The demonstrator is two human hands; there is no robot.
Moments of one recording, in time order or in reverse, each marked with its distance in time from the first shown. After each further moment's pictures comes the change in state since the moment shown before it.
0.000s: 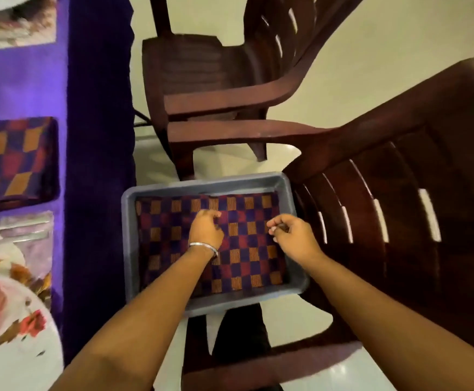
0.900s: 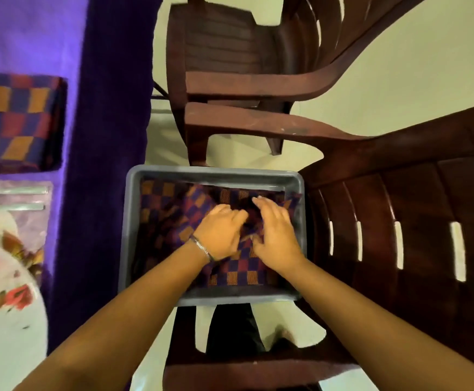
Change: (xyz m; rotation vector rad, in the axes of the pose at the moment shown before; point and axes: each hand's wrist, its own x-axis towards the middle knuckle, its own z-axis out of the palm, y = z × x) left_hand -0.012 0.005 -0.010 0.441 0.015 0.813; right_hand 0.011 -0.022 0.029 -0.501 -0.113 -0.463
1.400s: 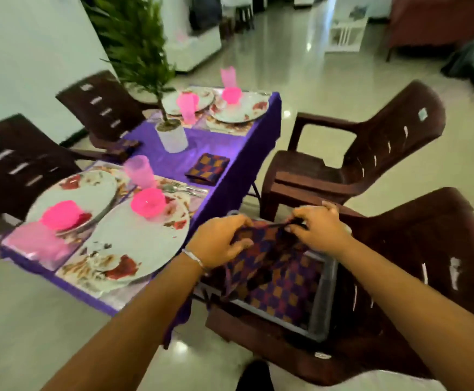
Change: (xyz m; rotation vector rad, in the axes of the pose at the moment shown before) left_hand -0.212 0.204 -0.199 0.103 0.524 -0.280; right_hand -0.167 -0.129 -0.157 -0.350 0.123 -0.598
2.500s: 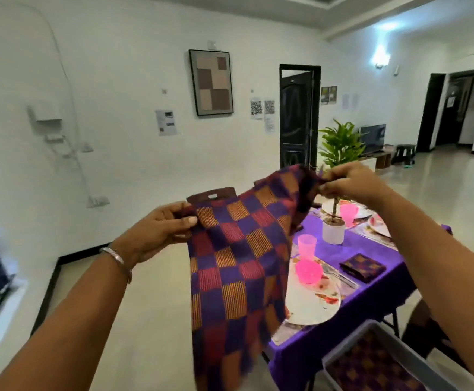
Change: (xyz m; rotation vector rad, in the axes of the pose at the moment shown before) left_hand -0.352 0.056 -0.367 -0.816 0.519 -0.491; right_hand 0.025 -0.372 -0.147 0.562 0.052 -0.486
